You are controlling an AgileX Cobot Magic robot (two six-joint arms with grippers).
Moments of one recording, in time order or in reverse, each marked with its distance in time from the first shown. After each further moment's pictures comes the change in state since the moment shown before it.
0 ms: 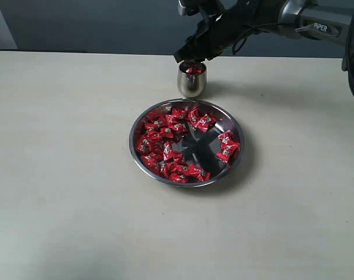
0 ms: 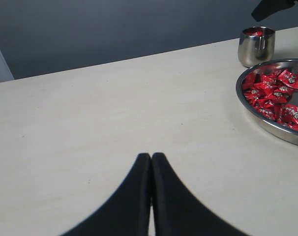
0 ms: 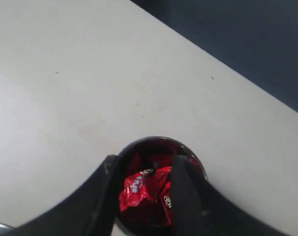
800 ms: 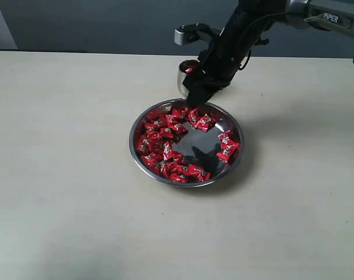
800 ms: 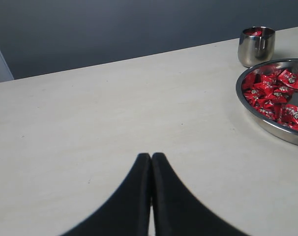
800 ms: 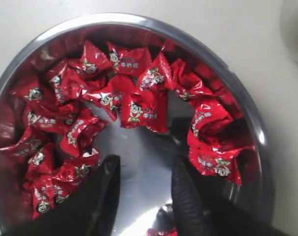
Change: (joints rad) left arm 0.000 0.000 0.000 0.000 0.000 0.000; right arm 0.000 -0.044 0.002 0.008 0.652 0.006
